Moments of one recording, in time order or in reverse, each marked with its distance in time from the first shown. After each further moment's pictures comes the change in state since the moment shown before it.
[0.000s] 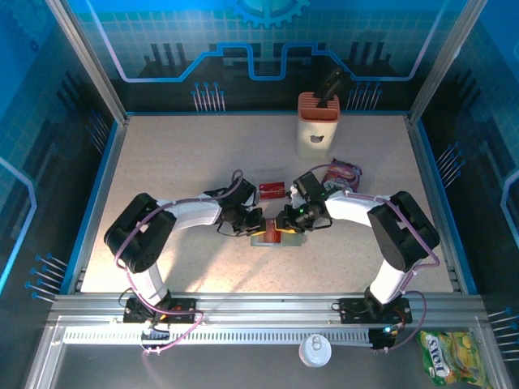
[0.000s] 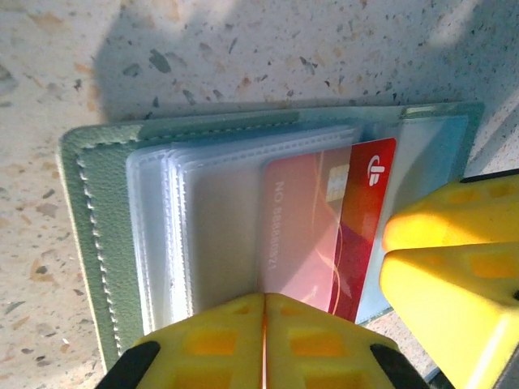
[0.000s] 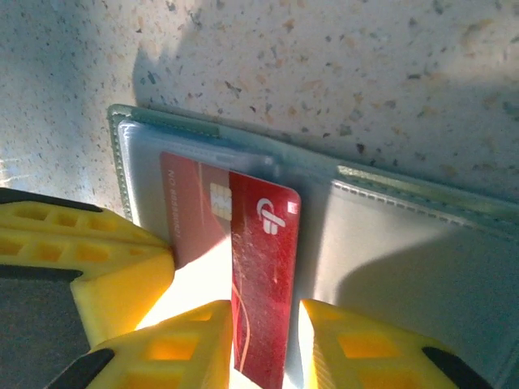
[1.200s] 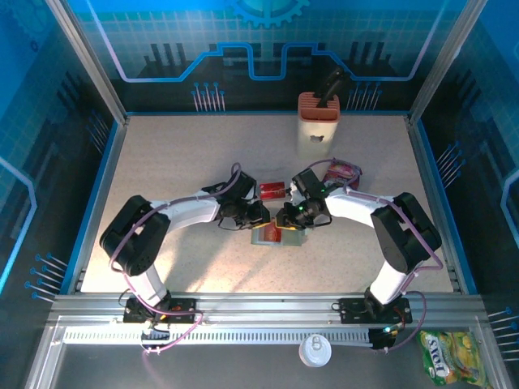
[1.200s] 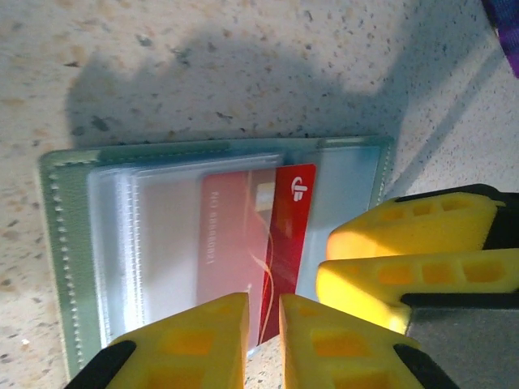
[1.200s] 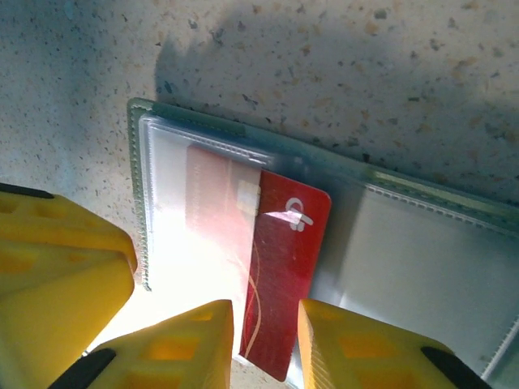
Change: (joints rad) left arm 0.011 -0.025 0.047 0.010 0.018 -0.029; right arm 0.013 -0.019 0.053 -0.087 0.053 -0.031
